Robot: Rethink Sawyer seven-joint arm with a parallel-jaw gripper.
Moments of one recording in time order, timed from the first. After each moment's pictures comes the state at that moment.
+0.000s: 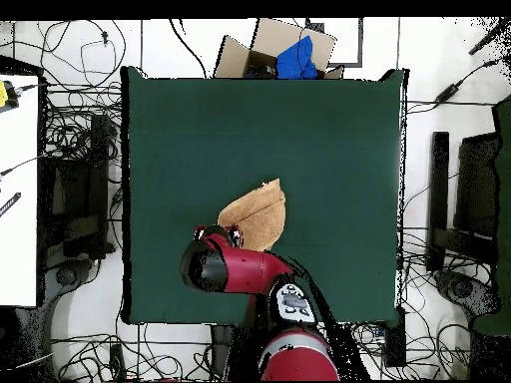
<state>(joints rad) -0.13 -0.60 0.03 2.02 0.00 -0.03 1.57</state>
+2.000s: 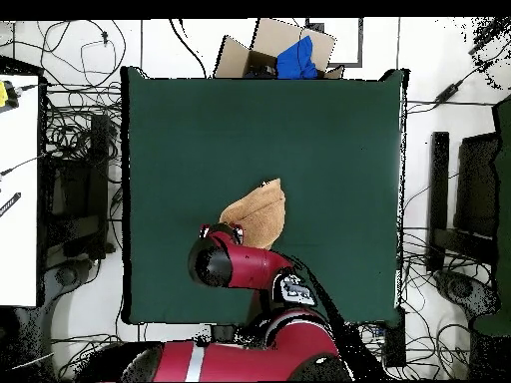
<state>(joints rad) -0.14 -0.50 0.02 1.98 0.00 -0.09 1.57</state>
